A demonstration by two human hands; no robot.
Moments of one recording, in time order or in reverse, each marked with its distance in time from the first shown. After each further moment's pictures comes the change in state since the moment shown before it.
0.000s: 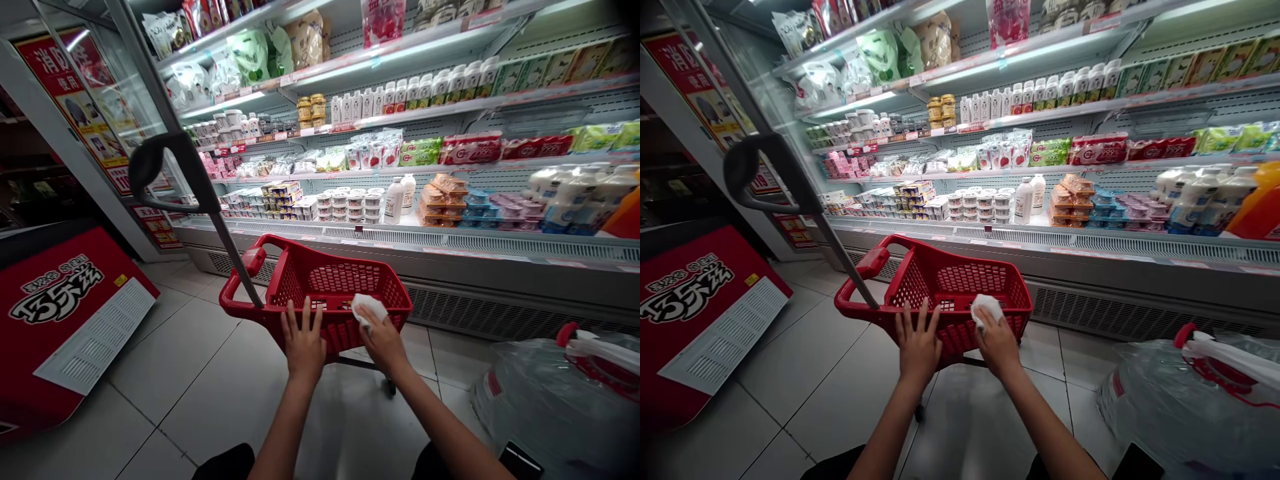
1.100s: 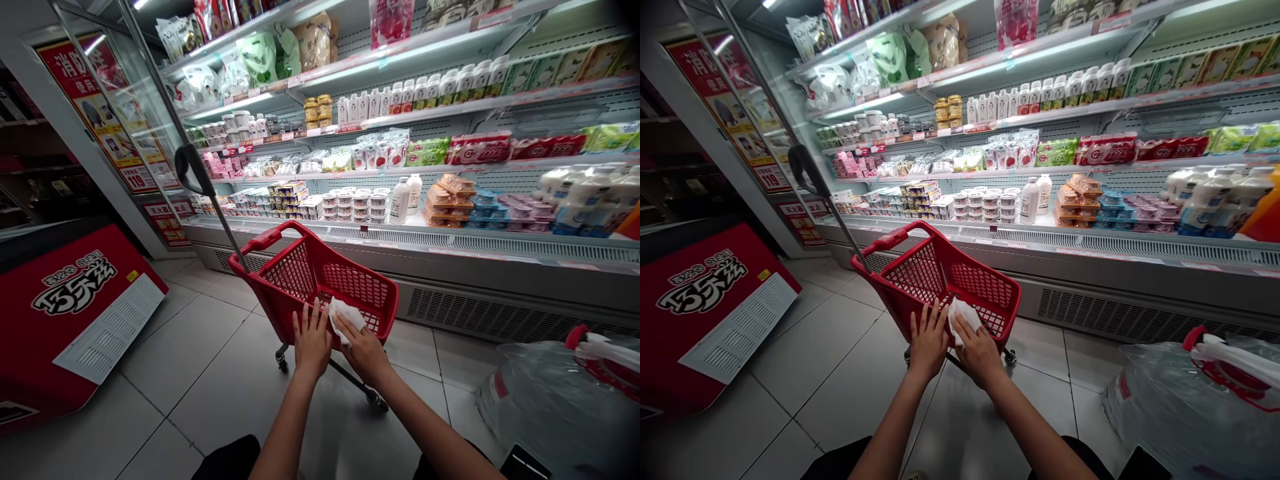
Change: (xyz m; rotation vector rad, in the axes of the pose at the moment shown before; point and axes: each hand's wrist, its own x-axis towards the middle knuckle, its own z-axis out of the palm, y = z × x) left_hand -0.013 -0.006 0.042 -0.046 -0.100 0.018; right_hand -0.007 -0.050 0.015 -0.011 -0.121 -0.213
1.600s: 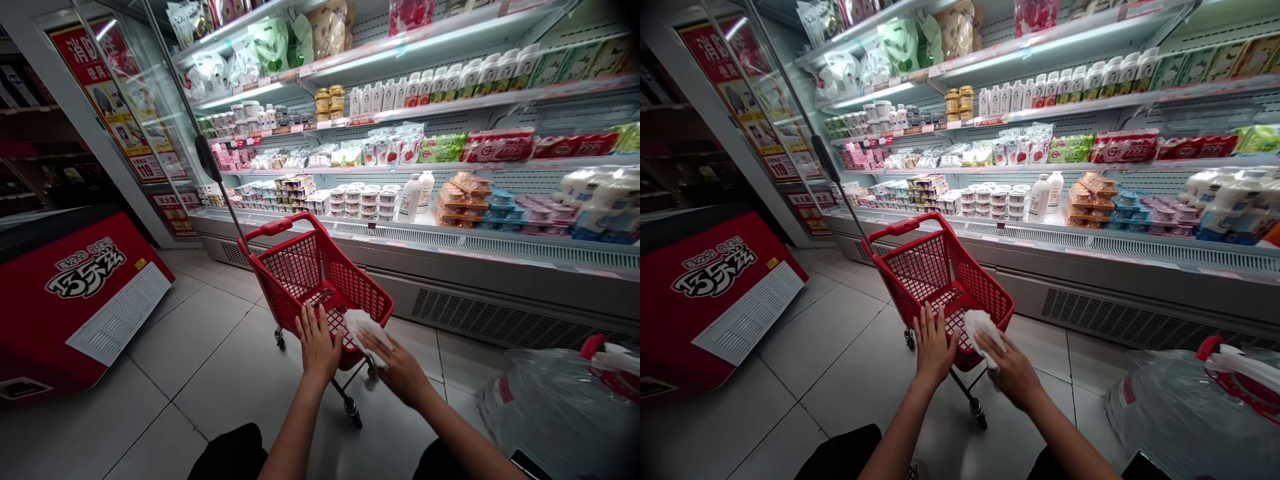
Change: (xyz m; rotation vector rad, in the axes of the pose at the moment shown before) left_hand -0.018 0.010 0.011 -0.088 0.115 -0.175; right_hand -0.062 0.053 -0.017 0.026 -0.028 -0.236
